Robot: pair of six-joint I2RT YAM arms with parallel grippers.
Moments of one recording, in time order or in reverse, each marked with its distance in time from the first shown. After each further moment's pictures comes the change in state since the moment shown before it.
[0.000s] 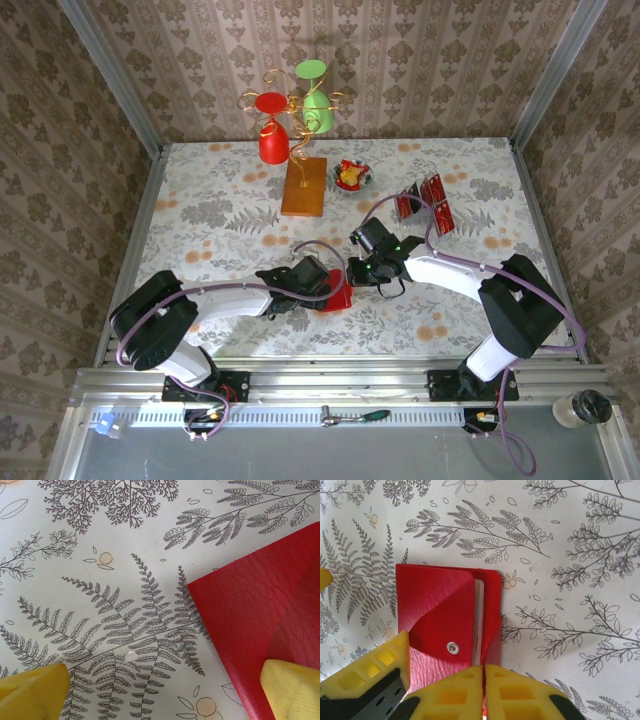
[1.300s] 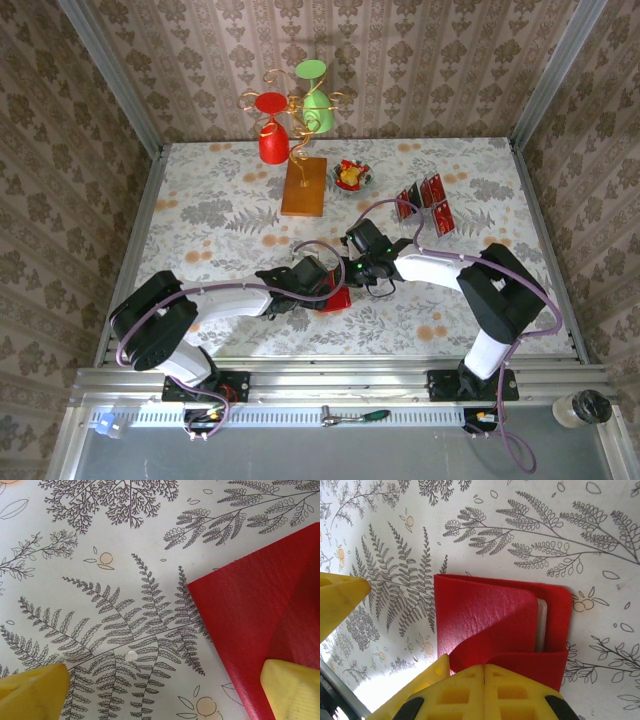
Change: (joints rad) left arm 0.000 -0.002 -0.001 0.000 0.000 0.000; right arm 0.008 0.113 -0.002 0.178 -0.158 0.098
